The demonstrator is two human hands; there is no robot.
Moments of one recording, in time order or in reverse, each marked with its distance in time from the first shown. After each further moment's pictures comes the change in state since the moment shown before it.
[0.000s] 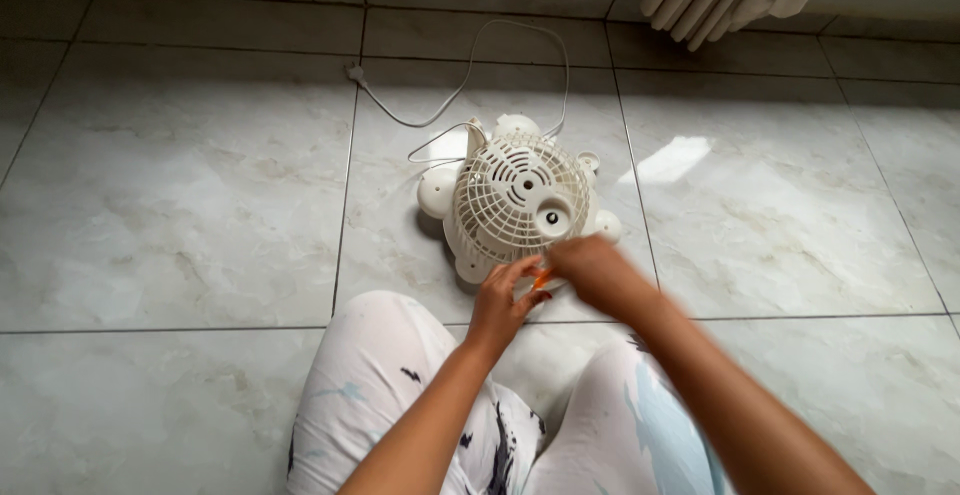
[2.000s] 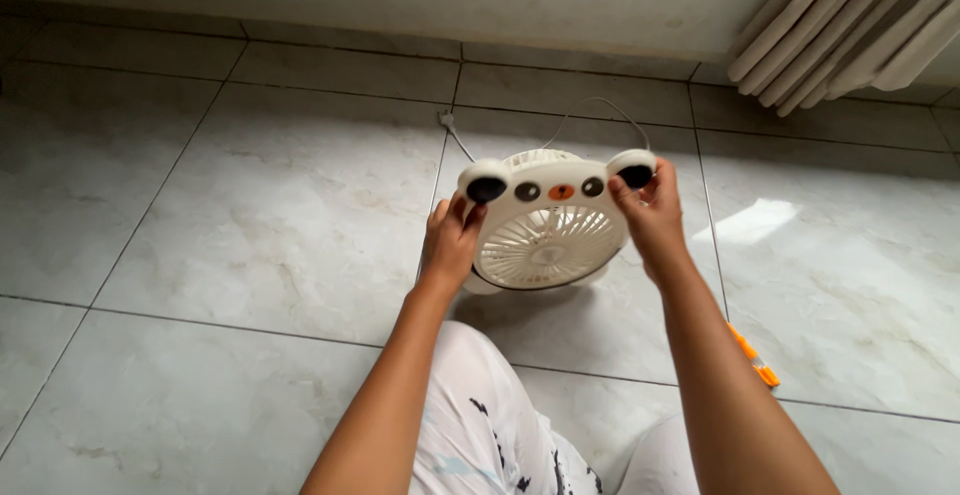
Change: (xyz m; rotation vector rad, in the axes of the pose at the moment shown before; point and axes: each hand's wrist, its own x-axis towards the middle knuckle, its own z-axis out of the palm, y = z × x) left_hand 0.113 -0.002 -0.177 0.357 0.140 -0.411; right_hand 0.120 0.017 -0.032 1.125 0.703 0.471
